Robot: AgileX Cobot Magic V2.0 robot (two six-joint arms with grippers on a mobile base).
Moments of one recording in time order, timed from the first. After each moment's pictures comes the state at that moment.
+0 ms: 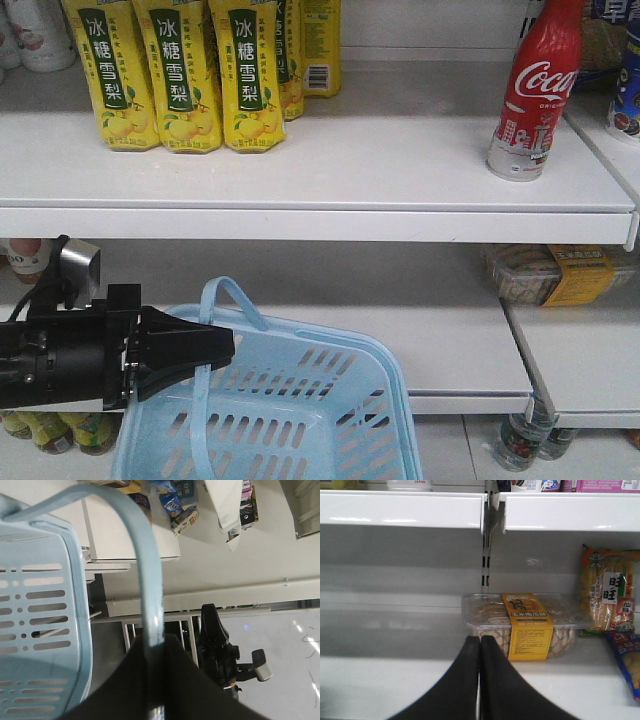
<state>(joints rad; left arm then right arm) -0.12 1.32 -0.57 -1.66 1.09 0.78 0.00 -0.01 0.03 -0.02 0.12 -0.01</state>
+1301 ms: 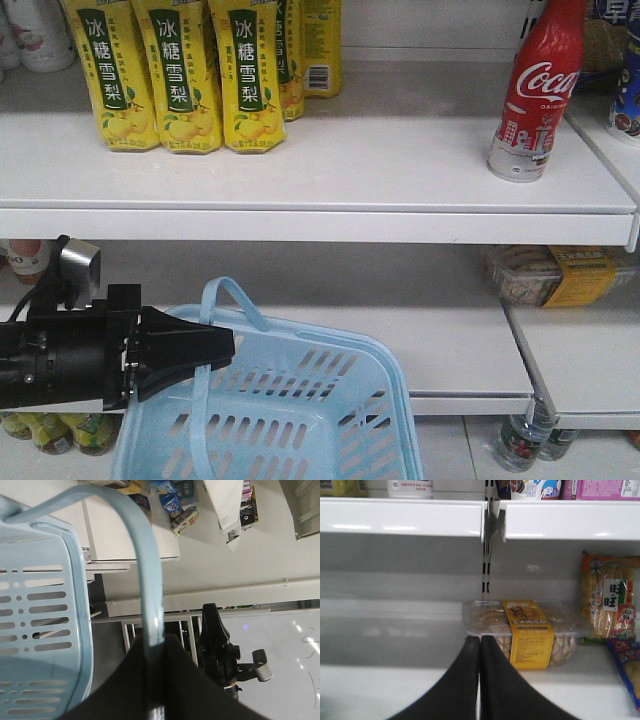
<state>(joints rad) -0.12 1.32 -0.57 -1.66 1.09 0.78 0.00 -0.01 0.03 -0.02 0.10 -0.01</state>
